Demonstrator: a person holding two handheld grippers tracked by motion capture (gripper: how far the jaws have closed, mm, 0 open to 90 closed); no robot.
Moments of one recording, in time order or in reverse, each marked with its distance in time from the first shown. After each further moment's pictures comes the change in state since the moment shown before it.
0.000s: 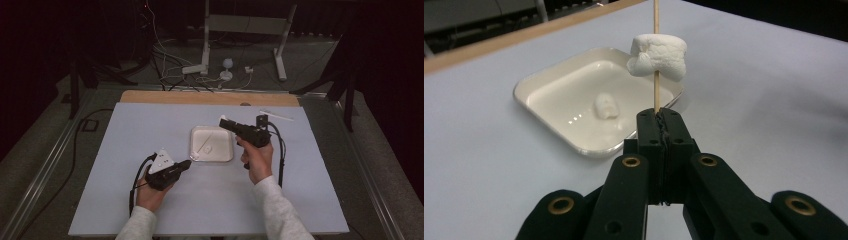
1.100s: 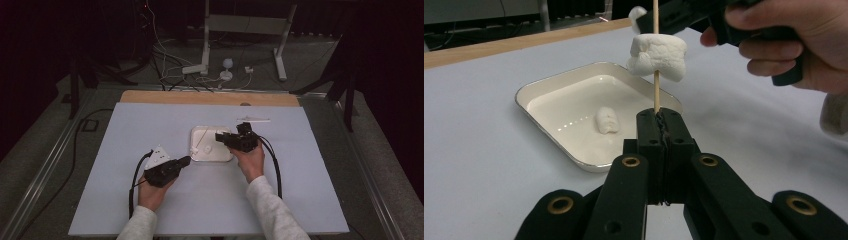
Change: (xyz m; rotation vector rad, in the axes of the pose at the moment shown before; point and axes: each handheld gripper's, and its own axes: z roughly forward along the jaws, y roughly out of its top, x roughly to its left) left arm 0.002 0.003 0.002 -0.042 -0.006 -0.062; right arm -0.031 -0.036 0.043 0.286 -0.296 -0.133
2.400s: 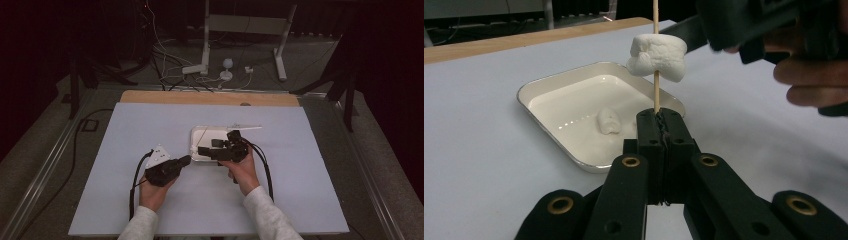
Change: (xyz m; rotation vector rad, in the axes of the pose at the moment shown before) left arm -0.001 0.001 0.002 -0.005 0.006 -0.031; right arm 0.041 -0.012 0.000 0.017 0.226 0.000
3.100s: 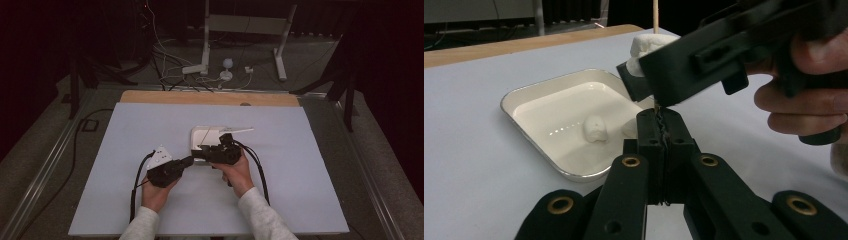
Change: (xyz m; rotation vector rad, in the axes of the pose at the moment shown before) left arm -0.006 0.001 0.002 -0.019 -0.033 0.004; right arm 0.008 -0.005 0.016 0.030 0.097 -0.012
